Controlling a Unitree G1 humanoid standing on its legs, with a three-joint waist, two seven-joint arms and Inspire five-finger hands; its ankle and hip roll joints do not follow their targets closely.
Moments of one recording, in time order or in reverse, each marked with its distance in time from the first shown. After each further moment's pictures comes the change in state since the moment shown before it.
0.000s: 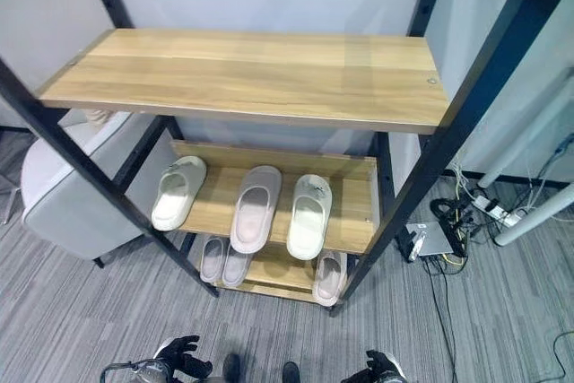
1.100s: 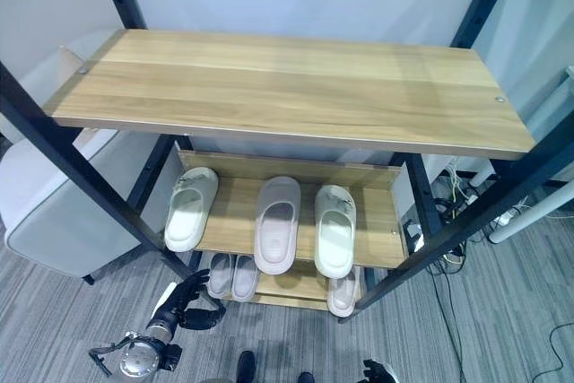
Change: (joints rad) left arm 0.281 0.191 0.067 -0.872 -0.081 -0.050 0.021; right arm 0.071 0.044 -0.050 -0.052 -0.021 -0.022 -0.011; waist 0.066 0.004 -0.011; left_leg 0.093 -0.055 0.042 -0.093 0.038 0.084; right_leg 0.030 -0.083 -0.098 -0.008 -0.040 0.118
